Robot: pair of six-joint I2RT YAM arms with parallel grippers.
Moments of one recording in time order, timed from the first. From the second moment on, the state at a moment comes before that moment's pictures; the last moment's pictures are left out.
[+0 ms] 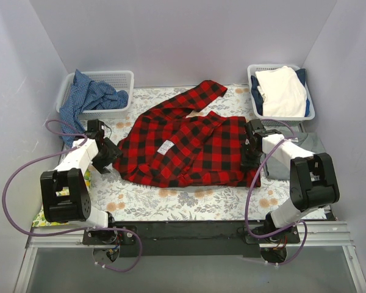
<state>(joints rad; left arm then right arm) 0.07 1.46 0.95 -0.75 -0.06 -0.72 0.25 1.56 0.93 -0.71 -0.05 0.36</state>
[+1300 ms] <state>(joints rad) 0.11 1.48 1.04 -0.70 -0.20 -0.62 0.25 1.58 1.05 -0.70 -0.07 0.36</state>
